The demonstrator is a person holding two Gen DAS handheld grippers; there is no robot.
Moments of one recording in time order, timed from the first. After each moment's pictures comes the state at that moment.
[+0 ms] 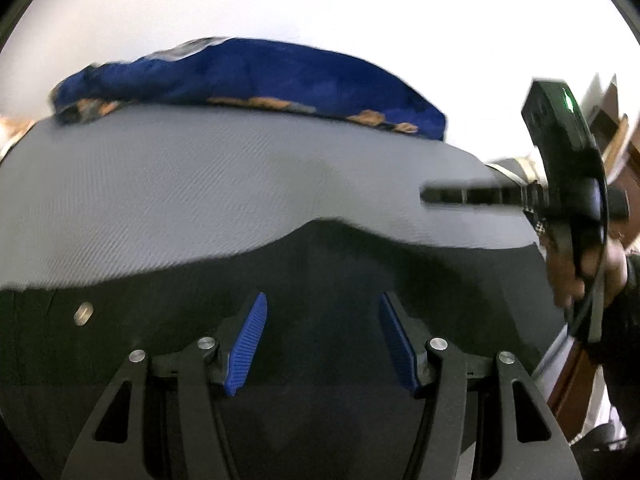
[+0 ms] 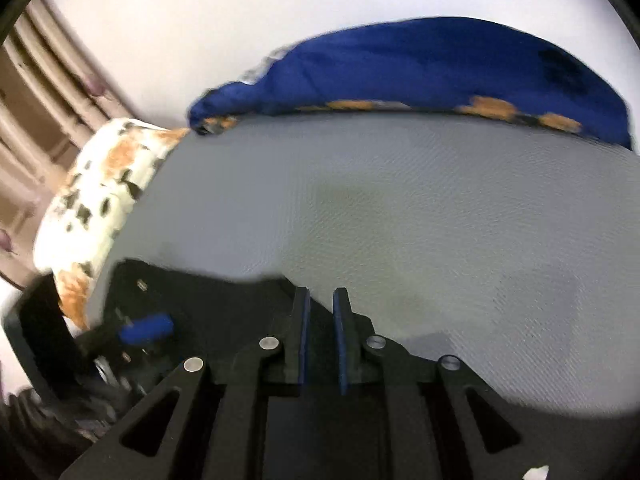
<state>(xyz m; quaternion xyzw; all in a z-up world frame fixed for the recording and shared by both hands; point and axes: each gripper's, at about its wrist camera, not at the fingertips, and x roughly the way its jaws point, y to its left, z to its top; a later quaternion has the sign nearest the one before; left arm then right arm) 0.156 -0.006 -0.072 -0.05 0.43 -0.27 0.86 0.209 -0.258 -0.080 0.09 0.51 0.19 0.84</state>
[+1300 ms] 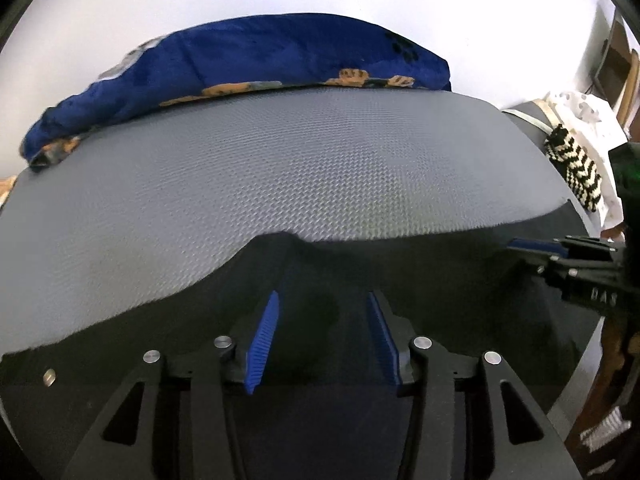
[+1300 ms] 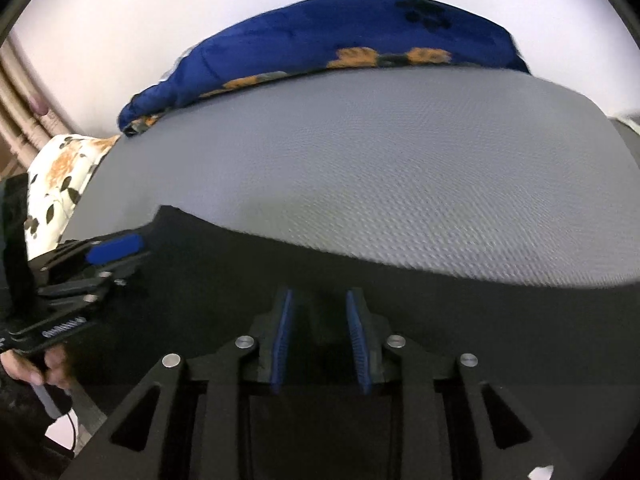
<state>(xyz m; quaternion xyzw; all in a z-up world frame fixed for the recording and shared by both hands) 0.178 -0.079 -0.083 0.06 0.47 -0.23 0.85 0.131 -0.331 -0.110 0.11 0.51 0.07 0.85</state>
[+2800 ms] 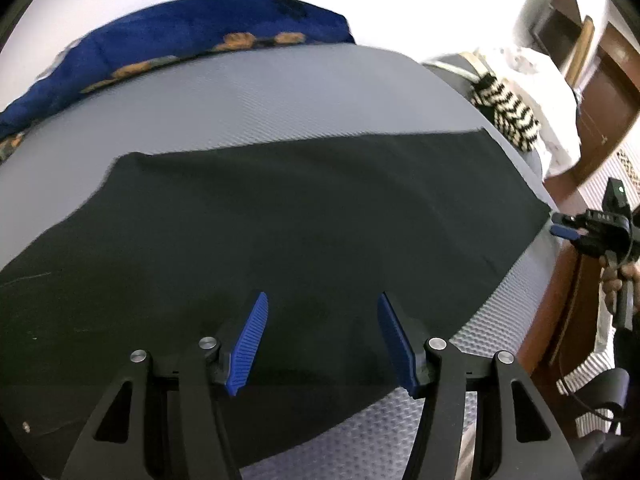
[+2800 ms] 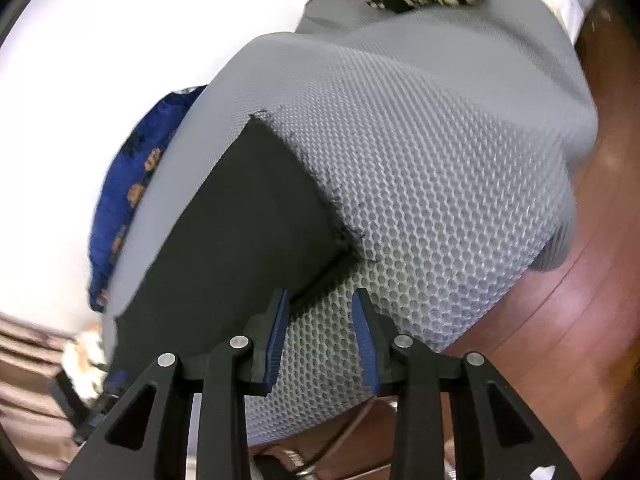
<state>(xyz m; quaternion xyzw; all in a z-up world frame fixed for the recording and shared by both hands) 0.076 -0.150 -0.095 0.08 0.50 -0.34 0.79 -0.117 -0.610 -0.149 0.45 0.42 -0.12 0.78</state>
